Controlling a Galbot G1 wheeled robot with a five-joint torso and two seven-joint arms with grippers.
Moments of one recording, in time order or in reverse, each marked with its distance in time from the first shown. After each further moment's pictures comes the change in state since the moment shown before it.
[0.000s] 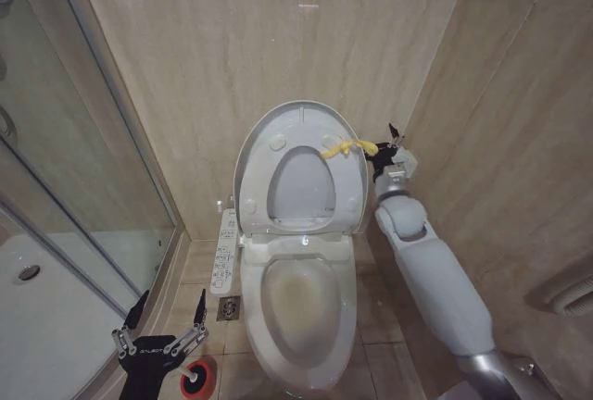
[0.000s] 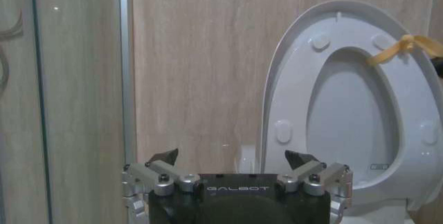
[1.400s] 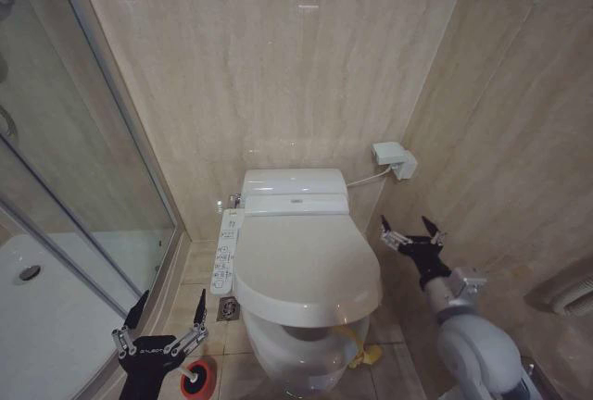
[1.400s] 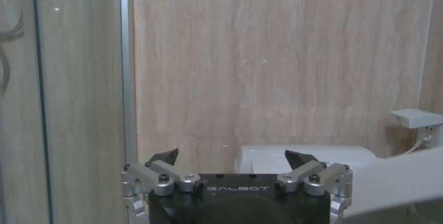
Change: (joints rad) left arm 0.000 0.000 0.000 0.000 0.000 0.000 0.000; right arm -0.833 0.073 0.292 0.606 0.233 -0.152 -0.015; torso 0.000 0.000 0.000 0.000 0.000
